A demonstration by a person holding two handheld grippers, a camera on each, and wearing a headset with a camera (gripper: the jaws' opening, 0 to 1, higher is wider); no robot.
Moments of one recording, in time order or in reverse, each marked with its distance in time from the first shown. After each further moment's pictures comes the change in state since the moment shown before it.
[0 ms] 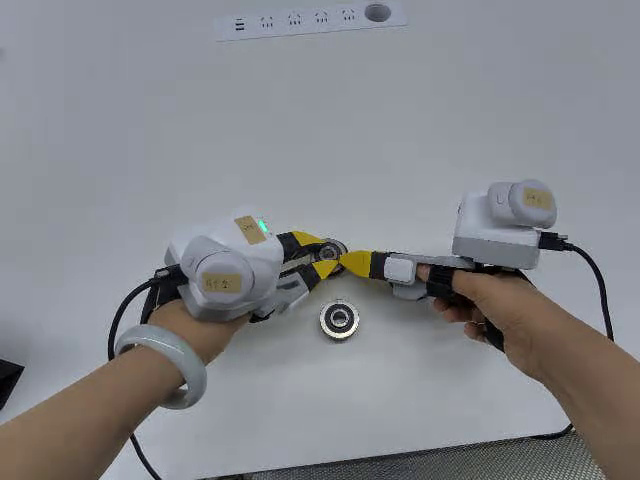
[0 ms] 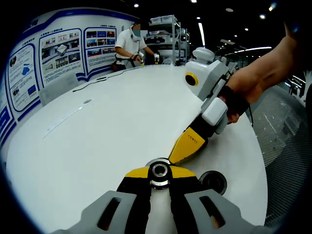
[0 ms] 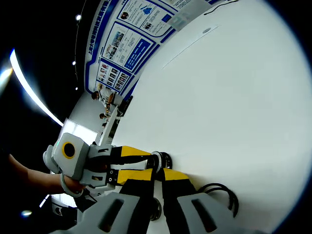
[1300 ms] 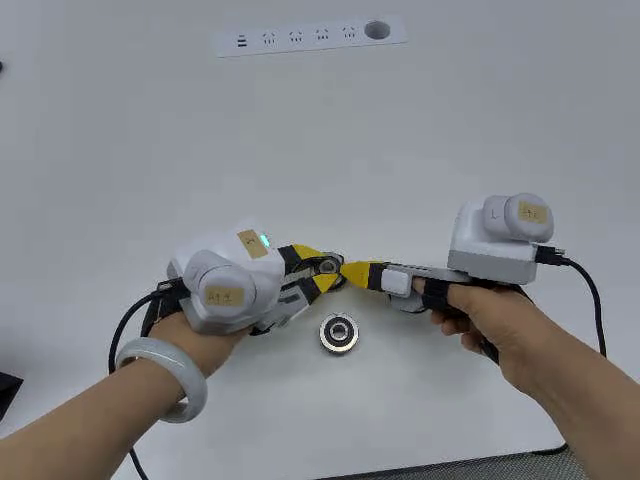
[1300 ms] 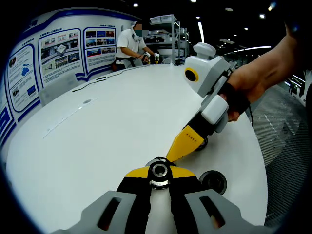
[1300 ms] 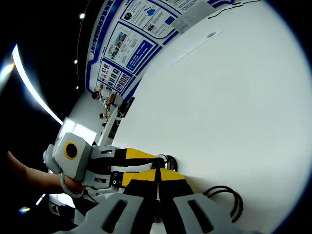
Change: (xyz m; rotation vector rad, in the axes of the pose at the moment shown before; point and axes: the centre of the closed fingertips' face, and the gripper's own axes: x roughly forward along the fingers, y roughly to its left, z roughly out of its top) left arm 0.000 0.001 0.000 0.005 0.006 -0.002; right arm 0.002 0.006 0.005 -0.029 -0.017 0.002
